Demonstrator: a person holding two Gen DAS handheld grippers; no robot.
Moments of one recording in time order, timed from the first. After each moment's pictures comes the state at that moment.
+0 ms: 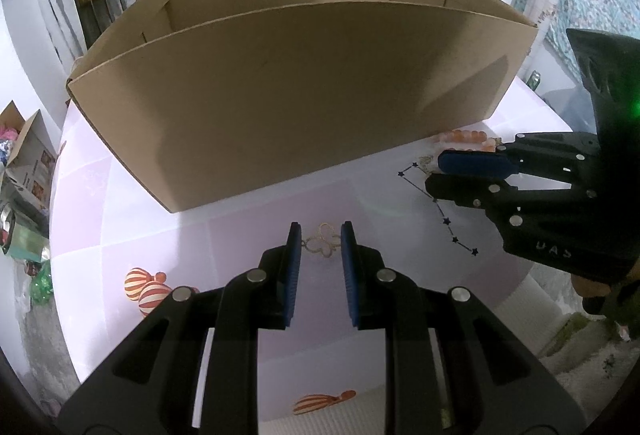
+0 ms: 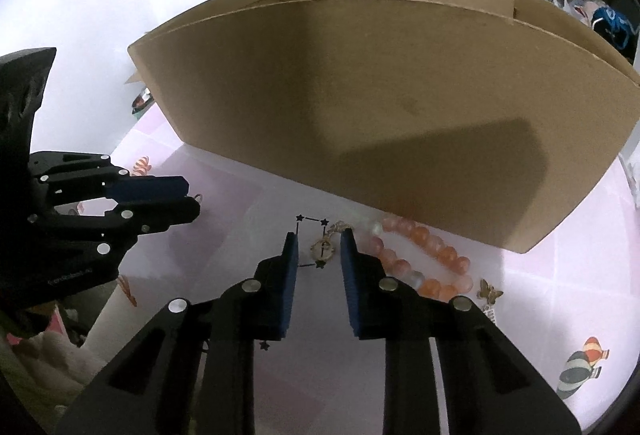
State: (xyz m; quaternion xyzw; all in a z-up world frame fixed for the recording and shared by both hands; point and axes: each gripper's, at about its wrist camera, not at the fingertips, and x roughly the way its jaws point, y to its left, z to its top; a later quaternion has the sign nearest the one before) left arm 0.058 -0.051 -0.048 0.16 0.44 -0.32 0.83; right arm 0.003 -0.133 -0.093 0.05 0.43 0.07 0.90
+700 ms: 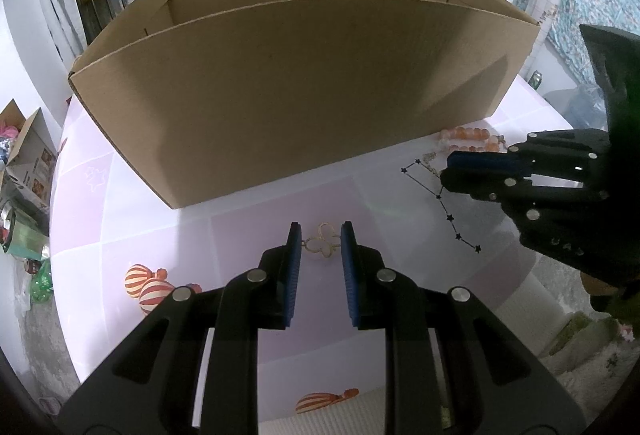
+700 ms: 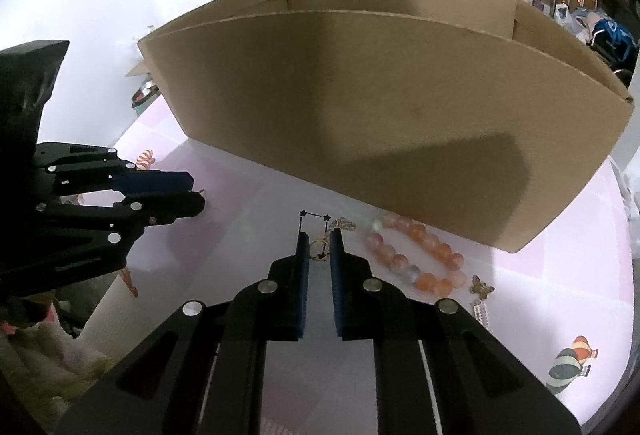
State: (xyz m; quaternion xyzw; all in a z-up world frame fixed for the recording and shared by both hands) left arm 0.059 -0.052 -0.050 0.16 0.44 -0.32 0.83; right arm -0.012 -0.137 -0.084 0.03 0.42 0.07 0.90
